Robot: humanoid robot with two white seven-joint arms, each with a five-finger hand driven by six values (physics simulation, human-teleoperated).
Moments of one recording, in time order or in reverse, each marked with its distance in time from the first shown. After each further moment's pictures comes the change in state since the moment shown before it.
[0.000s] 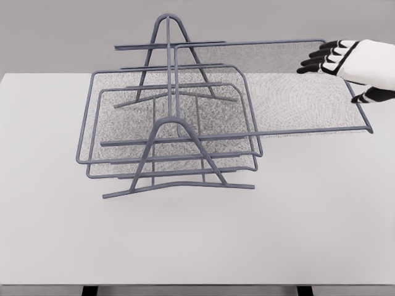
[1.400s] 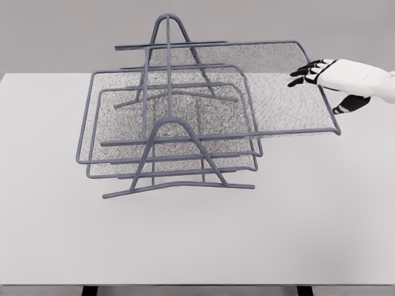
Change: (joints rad) left arm 0.003 0.000 -0.001 0.002 -0.001 0.000 0.000; right arm -0.031 0.175 0.076 0.288 0.093 0.041 -0.005
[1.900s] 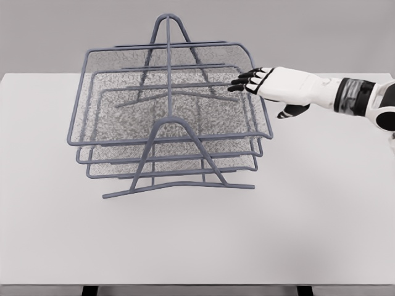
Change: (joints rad) left arm 0.000 0.000 0.000 0.000 0.000 0.000 0.000; right arm -0.040 0.191 0.059 -0.062 0.146 -0.036 0.003
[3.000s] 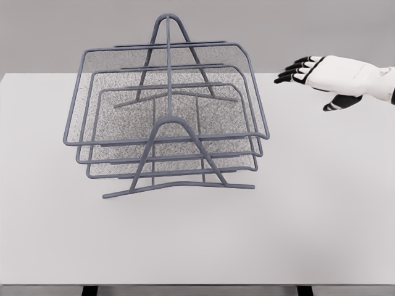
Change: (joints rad) left arm 0.000 0.000 0.000 0.000 0.000 0.000 0.000; right arm 0.006 -0.186 -0.026 -0.021 -0.098 -0.003 0.003
